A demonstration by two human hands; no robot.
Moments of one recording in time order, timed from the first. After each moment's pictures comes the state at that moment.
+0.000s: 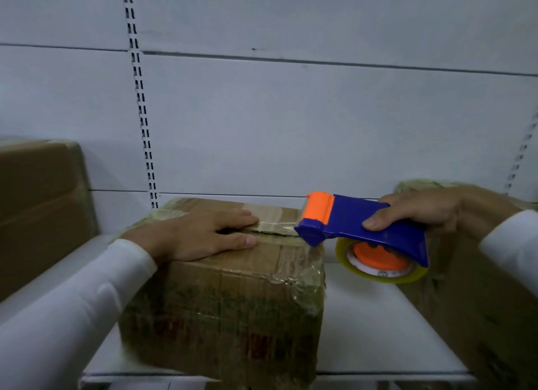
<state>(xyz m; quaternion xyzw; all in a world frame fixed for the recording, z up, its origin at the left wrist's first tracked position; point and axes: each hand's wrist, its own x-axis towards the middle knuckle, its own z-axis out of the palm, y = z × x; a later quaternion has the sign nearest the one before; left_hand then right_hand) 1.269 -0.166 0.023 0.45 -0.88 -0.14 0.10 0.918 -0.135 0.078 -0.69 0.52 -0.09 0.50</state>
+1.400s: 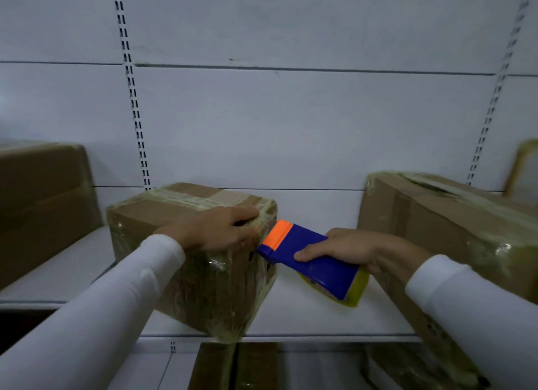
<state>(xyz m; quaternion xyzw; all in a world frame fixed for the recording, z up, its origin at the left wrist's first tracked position) 1.194 -0.121 0.018 0.51 -0.85 -0.10 0.12 0.944 -0.082 0.012 -0.63 0.61 -0.15 0.46</state>
